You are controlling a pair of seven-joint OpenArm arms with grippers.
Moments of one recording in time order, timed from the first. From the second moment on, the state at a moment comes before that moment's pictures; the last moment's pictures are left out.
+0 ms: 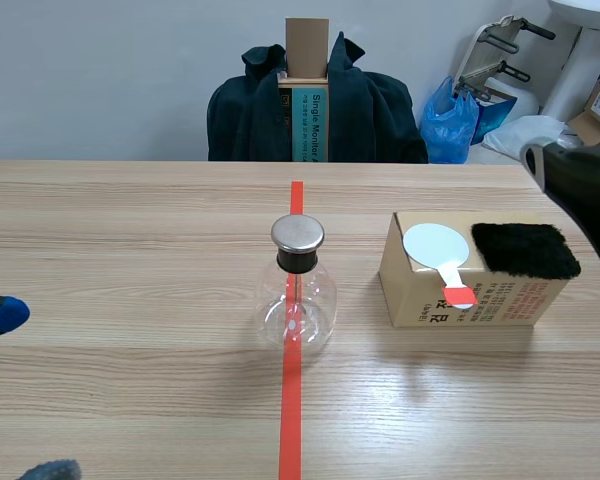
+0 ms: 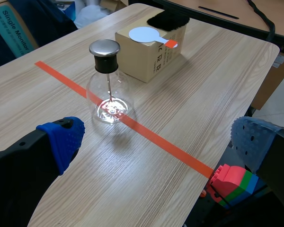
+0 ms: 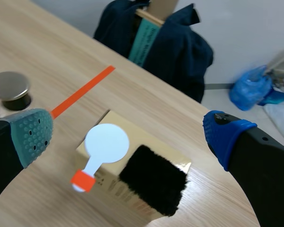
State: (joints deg) left arm 69.4 -45.6 -15.9 121.0 -13.8 -30.0 -30.2; right arm -43.1 49.2 23.3 124.1 32.9 16.3 -3.0
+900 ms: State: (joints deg) left arm 68.8 -45.6 -16.7 120.9 -13.8 -28.9 -30.3; right arm -43.1 42.1 25.0 124.0 32.3 21.7 -14.1
